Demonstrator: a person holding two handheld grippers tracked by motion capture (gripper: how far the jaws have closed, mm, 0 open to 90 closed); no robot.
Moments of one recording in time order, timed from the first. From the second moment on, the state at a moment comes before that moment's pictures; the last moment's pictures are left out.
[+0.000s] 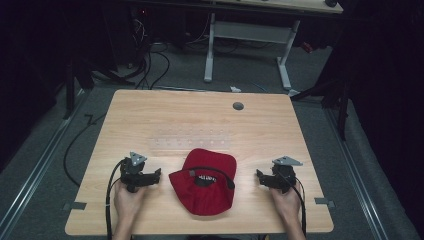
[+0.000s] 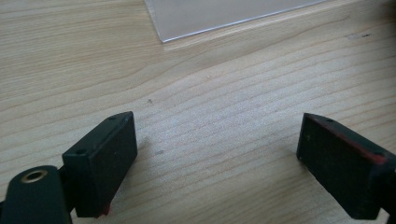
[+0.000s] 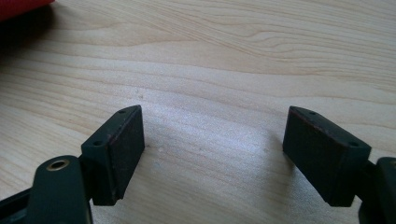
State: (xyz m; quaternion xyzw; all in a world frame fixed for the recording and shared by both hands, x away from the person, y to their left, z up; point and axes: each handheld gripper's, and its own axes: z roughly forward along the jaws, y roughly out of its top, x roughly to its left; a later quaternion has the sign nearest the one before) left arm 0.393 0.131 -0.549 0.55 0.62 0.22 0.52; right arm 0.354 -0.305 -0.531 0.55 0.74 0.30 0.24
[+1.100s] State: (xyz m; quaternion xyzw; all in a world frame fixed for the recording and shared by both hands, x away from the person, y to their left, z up) left arm 0.393 0.130 -0.548 0.55 0.62 0.22 0.52; right arm 0.347 -0.305 -0.531 0.56 0.73 0.31 0.24
